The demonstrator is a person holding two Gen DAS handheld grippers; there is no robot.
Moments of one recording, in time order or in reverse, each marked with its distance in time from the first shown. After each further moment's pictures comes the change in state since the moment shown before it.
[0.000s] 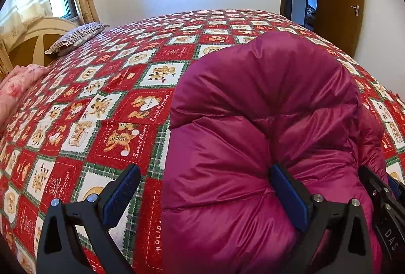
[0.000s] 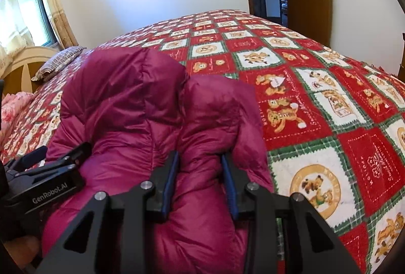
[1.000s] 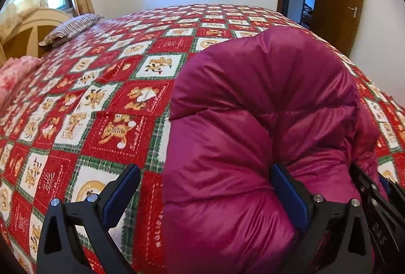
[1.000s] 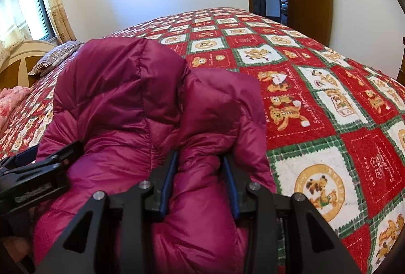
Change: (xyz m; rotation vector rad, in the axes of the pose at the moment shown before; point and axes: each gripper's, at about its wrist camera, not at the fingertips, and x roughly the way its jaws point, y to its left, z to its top) left arm -0.001 0.012 -0.001 -0.026 0.043 -0.066; right arm 0.008 0.002 -0.002 -0.023 0.009 -0.030
